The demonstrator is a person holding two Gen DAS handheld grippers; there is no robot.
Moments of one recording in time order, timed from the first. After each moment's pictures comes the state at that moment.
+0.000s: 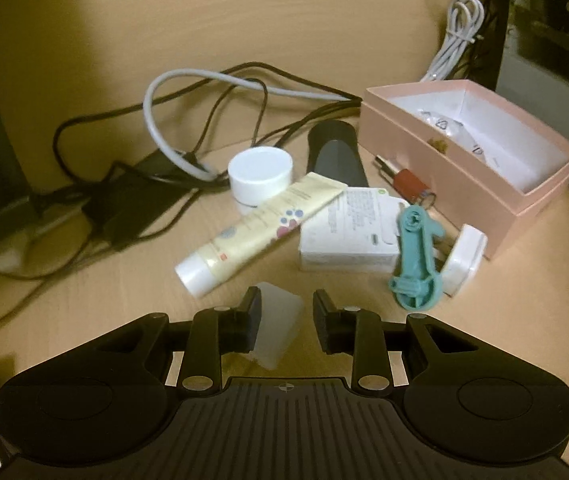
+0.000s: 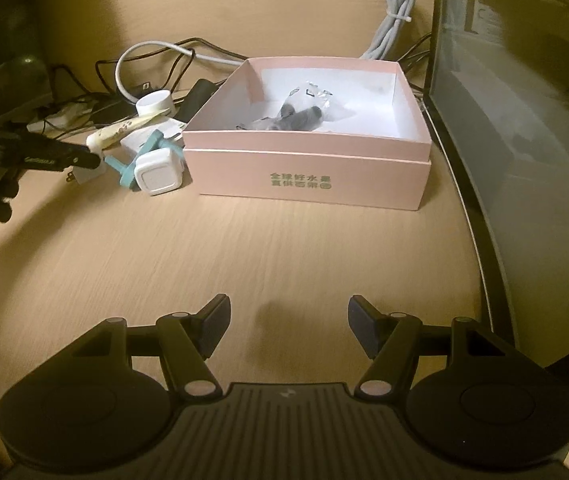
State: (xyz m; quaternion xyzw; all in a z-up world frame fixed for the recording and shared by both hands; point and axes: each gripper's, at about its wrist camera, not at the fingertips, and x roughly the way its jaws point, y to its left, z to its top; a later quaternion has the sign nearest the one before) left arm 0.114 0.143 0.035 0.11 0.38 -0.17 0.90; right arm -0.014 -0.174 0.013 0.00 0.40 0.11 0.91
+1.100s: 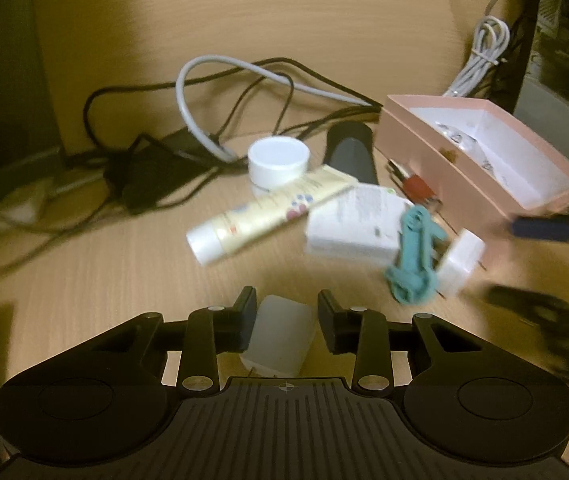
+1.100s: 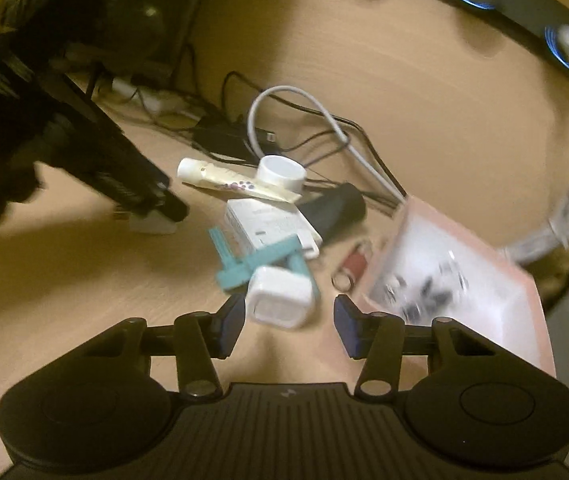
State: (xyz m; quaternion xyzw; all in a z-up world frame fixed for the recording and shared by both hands) left arm 0.089 0.152 0.038 0.05 0.39 -0.13 0.91; right arm 0.040 -0.018 0.014 -0.23 0.24 0.21 0.92
